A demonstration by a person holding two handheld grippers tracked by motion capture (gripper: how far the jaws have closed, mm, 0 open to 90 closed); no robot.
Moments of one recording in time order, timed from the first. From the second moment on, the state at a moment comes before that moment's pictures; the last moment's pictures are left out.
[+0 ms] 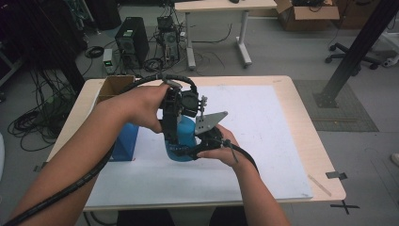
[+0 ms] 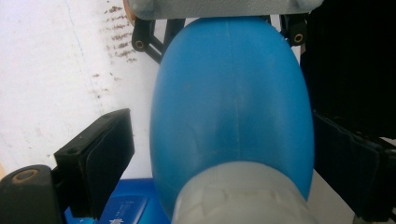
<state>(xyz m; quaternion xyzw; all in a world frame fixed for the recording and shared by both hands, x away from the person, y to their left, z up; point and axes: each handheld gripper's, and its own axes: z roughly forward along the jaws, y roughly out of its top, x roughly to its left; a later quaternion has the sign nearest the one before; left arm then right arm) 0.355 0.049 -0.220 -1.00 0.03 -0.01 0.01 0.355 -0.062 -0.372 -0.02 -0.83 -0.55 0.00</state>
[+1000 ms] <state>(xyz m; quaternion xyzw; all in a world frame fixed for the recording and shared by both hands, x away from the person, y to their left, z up) 0.354 0.048 -0.220 -1.00 0.04 -0.02 0.01 0.353 -0.064 -0.371 -0.02 -0.83 -0.55 0.00</state>
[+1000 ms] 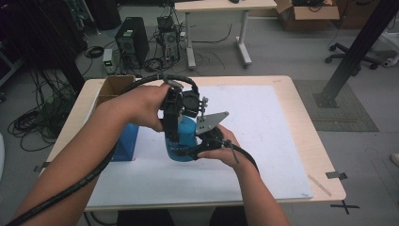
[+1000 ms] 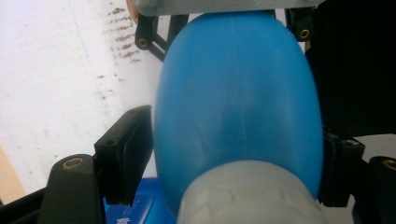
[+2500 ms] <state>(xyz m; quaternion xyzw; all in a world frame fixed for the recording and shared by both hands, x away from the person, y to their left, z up) 0.347 0.039 -0.222 -1.00 0.03 -0.03 0.04 0.351 -0.065 -0.375 -0.02 -0.83 -0.56 -0.01</state>
